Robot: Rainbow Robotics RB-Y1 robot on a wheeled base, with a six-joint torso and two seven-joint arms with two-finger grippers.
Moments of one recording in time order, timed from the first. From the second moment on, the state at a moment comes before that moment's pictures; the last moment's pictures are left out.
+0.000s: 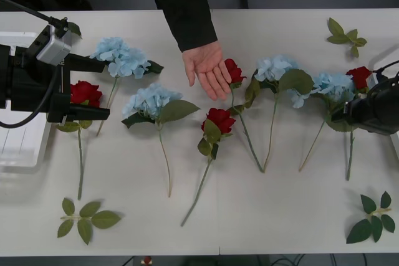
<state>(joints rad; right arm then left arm) -0.40 -0.78 0.09 -1.36 -0.84 1.31 1.27 -0.31 0.64 0.26 -1.95 1.57 1.57 -2.48</state>
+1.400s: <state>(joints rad) -0.47 -0.73 0.15 -1.14 -0.75 1.15 1.27 -0.31 0.64 0.26 -1.95 1.57 1.57 -2.48</state>
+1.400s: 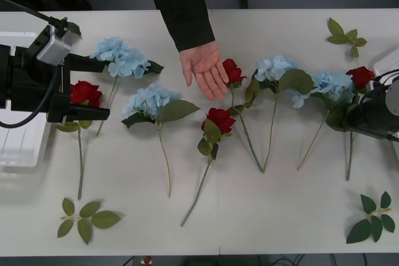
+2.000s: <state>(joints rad) -0.47 -0.73 0.14 -1.18 -0.74 1.23 1.29 -0.31 0.64 0.26 -1.95 1.57 1.57 -2.48</state>
